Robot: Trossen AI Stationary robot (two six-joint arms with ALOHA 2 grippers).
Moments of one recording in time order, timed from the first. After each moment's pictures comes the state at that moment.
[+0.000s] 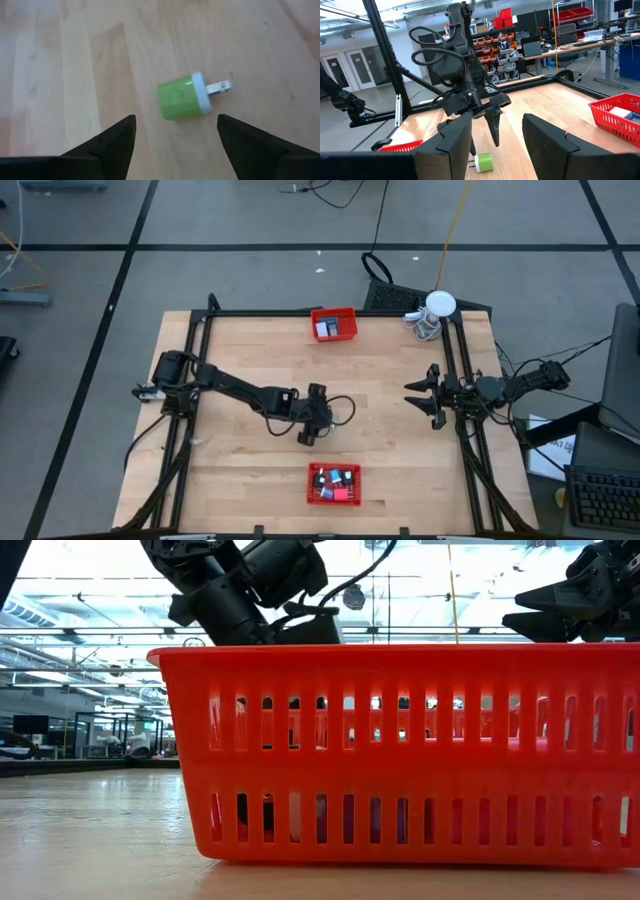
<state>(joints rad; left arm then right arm) -0.13 1.90 1.09 -0.06 -0.19 0.31 0.33 0.01 0.02 0.10 0.39 0.19</state>
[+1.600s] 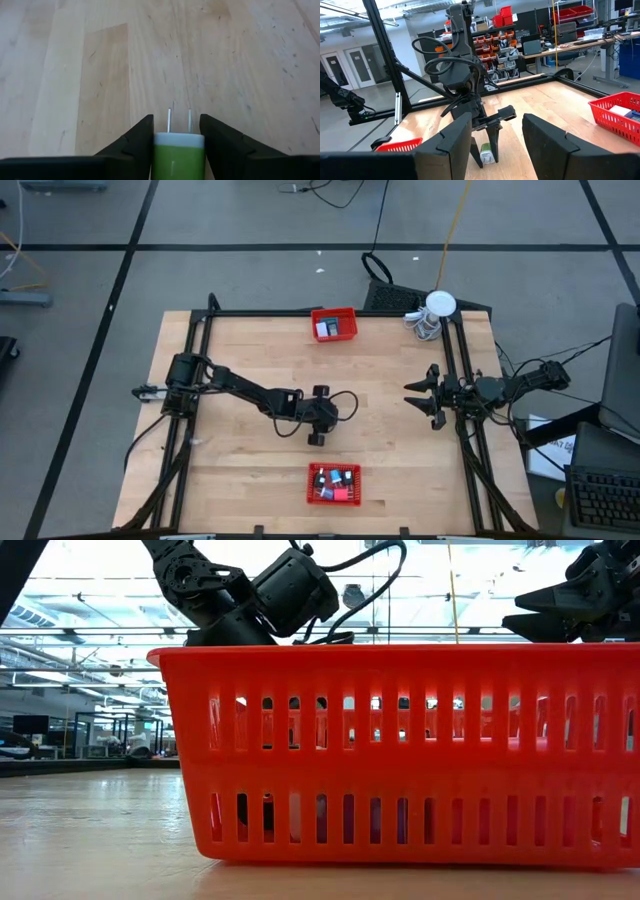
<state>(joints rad) -0.10 2.01 1.09 0.03 -0.12 0.14 0.33 0.02 0.02 0.09 0.39 0.19</state>
